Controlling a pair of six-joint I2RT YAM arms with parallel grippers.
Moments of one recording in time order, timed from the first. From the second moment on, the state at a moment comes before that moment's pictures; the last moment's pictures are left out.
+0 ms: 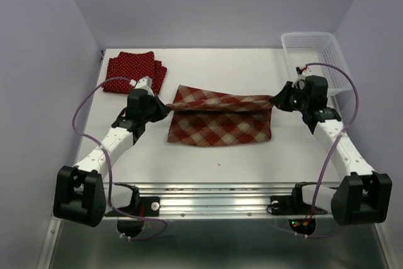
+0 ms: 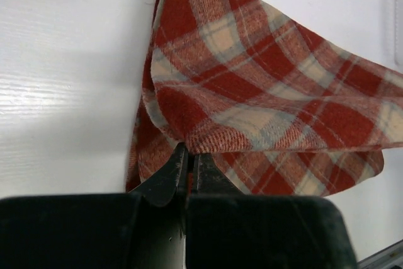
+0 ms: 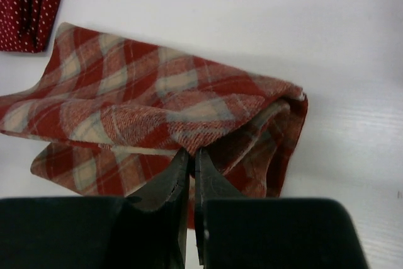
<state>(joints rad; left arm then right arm) -0.24 1.23 0.74 -0.09 0.13 -0.56 0.03 1.22 0.93 -0.23 -0.34 0.33</state>
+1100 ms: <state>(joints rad) -0.40 1.10 0.44 -0.14 0.05 -0.73 0.03 0.97 0.54 -0.43 -0.20 0.52</state>
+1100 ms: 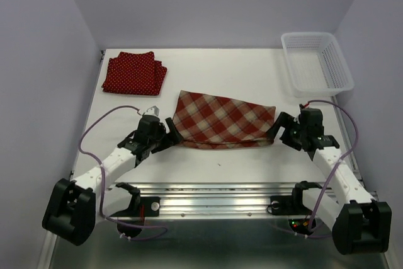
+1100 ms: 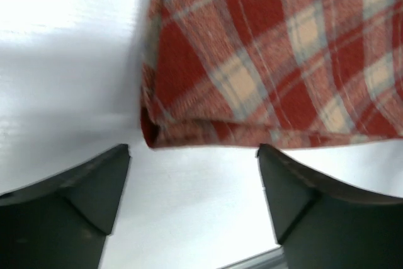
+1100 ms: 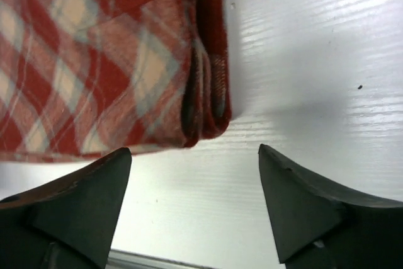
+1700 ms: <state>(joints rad) -0.49 1.17 0.75 -0.20 0.05 -0.76 0.07 1.02 0.65 -0.24 -0.57 0.59</state>
